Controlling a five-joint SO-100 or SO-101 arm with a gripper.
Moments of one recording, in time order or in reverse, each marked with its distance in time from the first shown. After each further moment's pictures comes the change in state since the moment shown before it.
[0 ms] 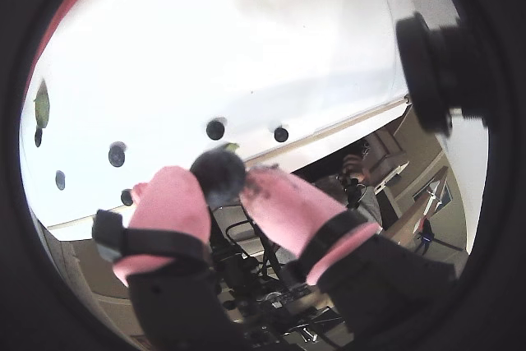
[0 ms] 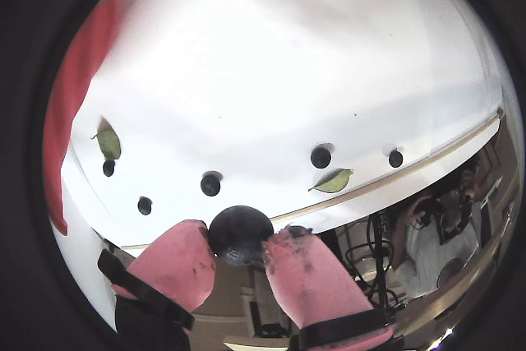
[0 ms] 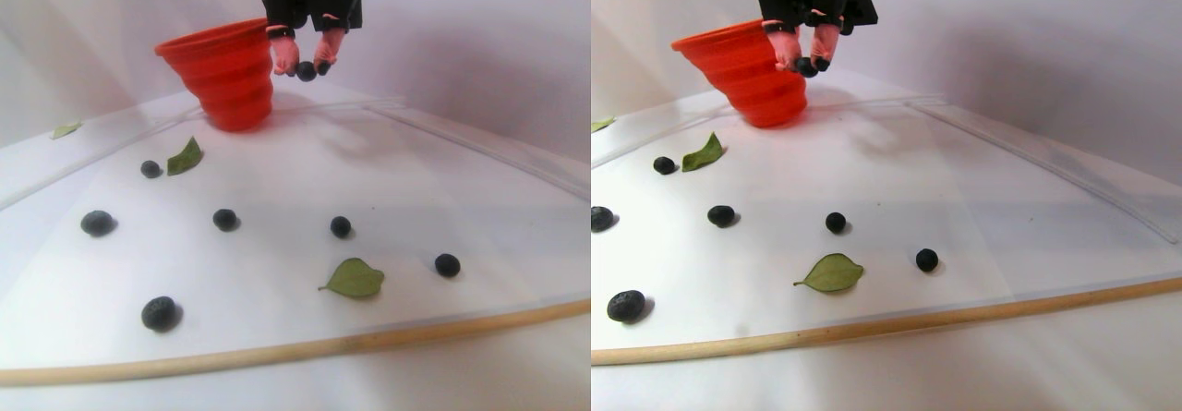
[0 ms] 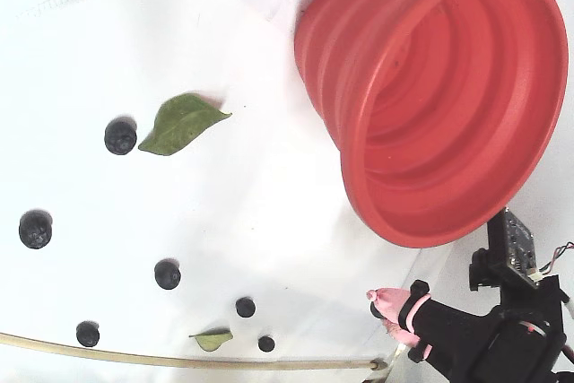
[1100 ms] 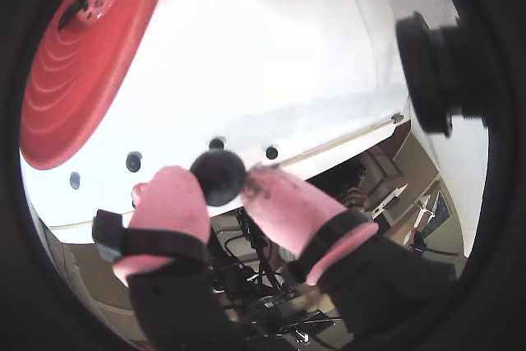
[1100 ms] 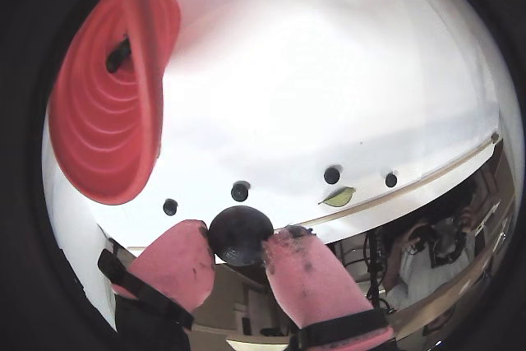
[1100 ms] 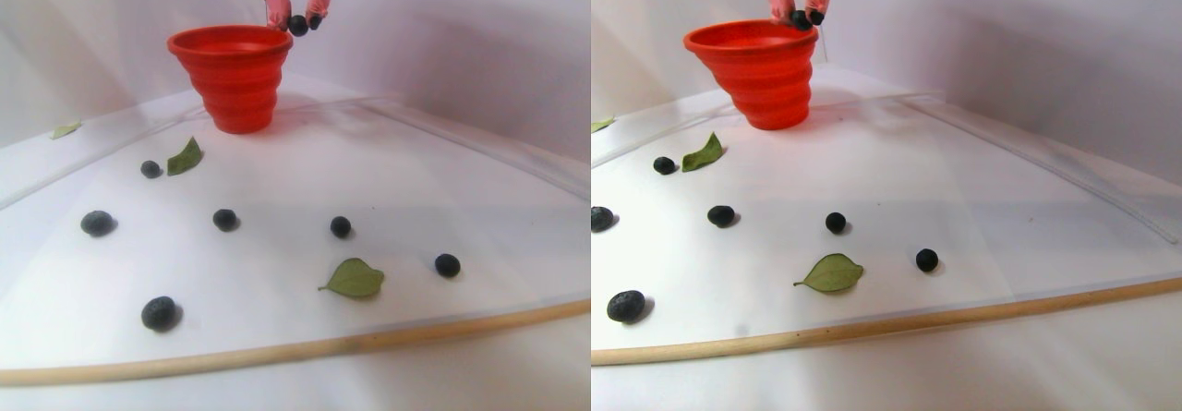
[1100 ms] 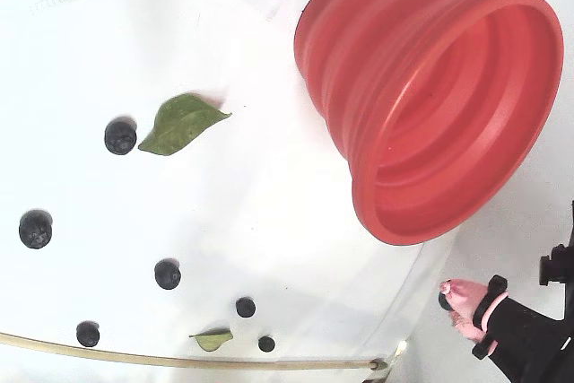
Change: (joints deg) arm -2.1 5.4 -7.6 6.2 -0.4
